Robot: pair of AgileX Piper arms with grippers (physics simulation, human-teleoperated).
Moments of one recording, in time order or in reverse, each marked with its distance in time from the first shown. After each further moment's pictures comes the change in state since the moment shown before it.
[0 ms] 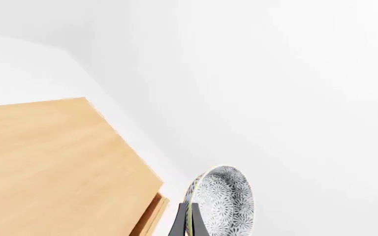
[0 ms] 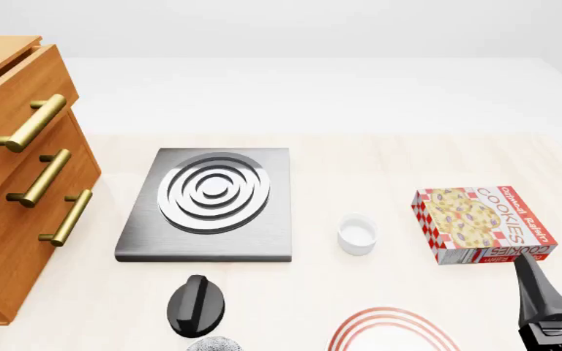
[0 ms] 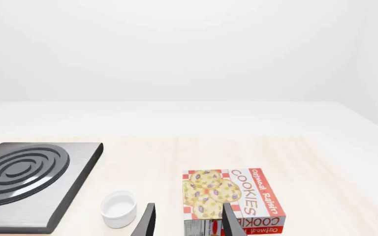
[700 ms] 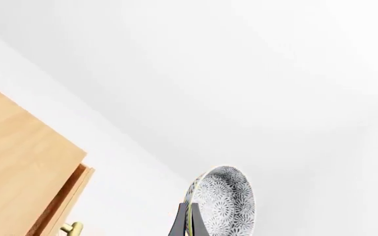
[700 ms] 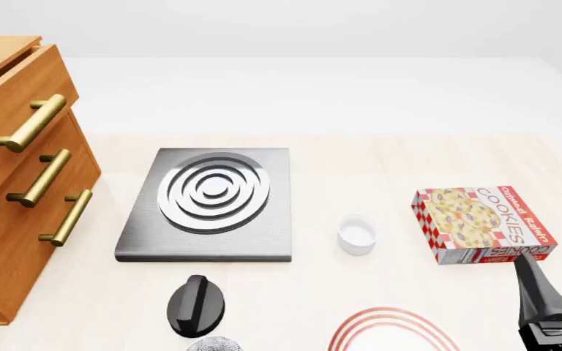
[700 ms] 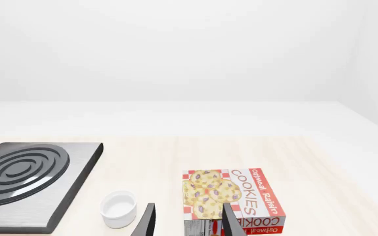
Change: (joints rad) left arm -0.304 -0.057 -0.163 0.169 0.035; right arm 0.000 0.000 -0.001 0.001 0.000
